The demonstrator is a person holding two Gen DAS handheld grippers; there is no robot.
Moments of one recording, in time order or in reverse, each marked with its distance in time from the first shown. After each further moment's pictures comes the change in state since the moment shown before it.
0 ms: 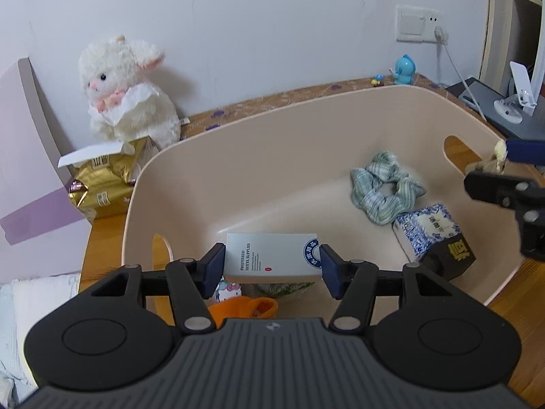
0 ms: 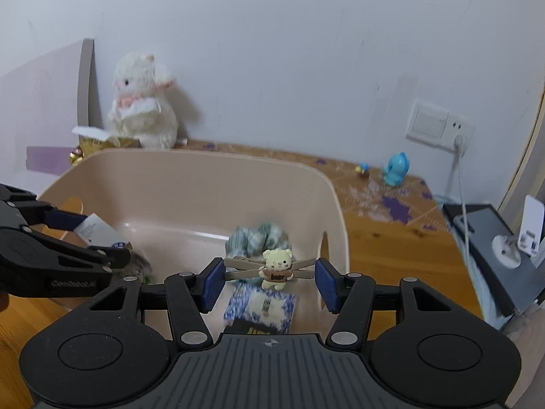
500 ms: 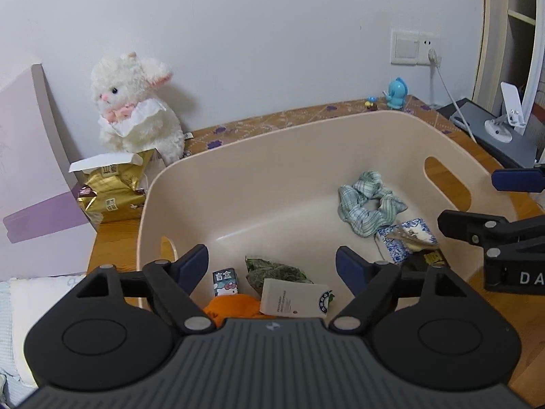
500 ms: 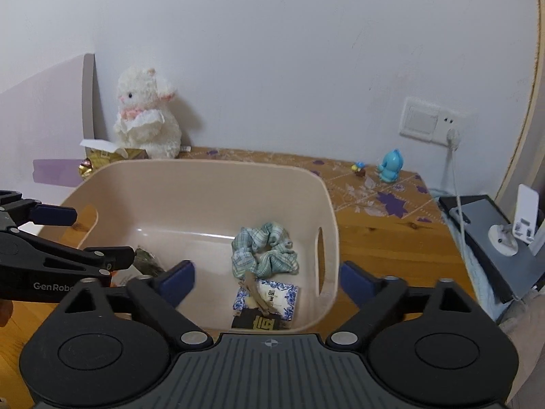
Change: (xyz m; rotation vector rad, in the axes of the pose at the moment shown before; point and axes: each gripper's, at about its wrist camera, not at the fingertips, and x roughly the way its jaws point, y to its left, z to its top) left arm -0.038 -0.004 -0.002 -0.033 -0.069 -0.010; right arm -0.036 -0.006 -0.001 0.043 -0.029 0.011
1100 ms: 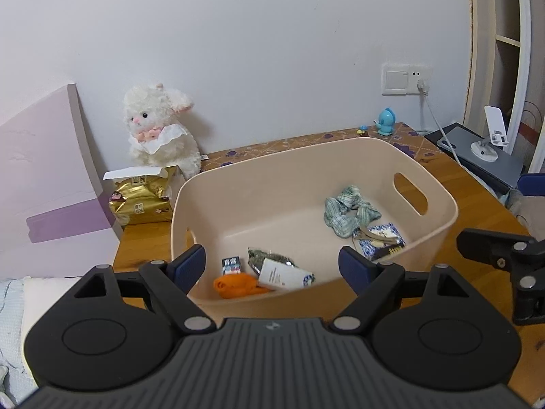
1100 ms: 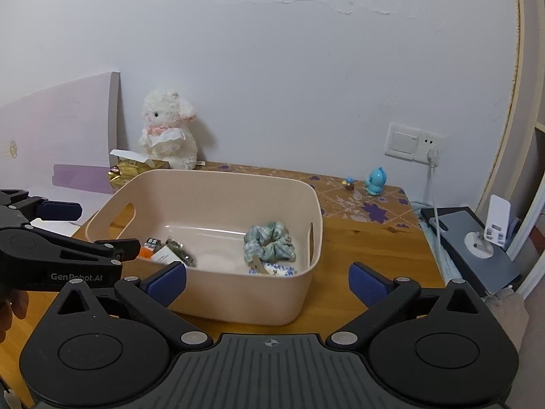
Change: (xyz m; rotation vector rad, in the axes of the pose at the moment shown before) left arm -0.085 -0.014 -0.027 -0.021 -0.105 0.037; right arm -0.099 0.005 -0.023 -0.022 -0.059 -0.001
